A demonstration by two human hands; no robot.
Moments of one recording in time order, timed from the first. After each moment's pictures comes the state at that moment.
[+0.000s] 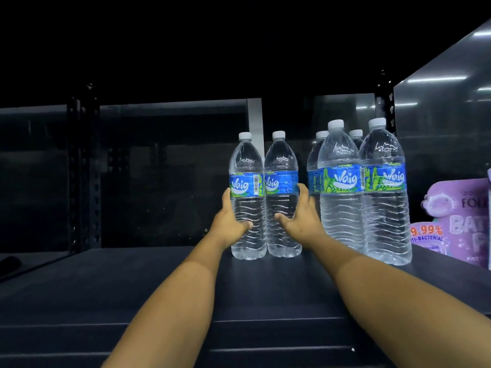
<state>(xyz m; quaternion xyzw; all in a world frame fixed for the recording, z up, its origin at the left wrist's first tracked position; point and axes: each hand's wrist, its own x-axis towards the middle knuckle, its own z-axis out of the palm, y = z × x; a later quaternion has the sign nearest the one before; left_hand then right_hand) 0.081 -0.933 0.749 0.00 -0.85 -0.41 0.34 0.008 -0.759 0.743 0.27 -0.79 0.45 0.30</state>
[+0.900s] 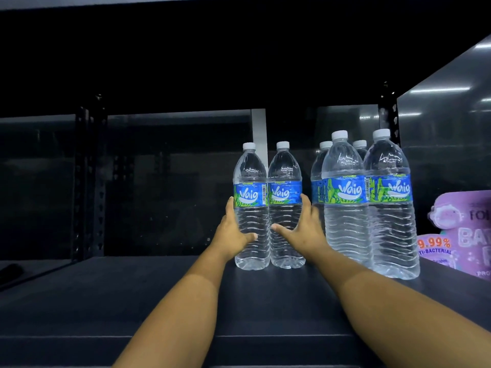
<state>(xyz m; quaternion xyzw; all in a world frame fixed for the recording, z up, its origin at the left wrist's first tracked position) 0.072 -0.938 0.746 -0.02 -0.85 -0.38 0.36 0.007 -0.762 0.740 0.26 -0.80 0.45 0.30</state>
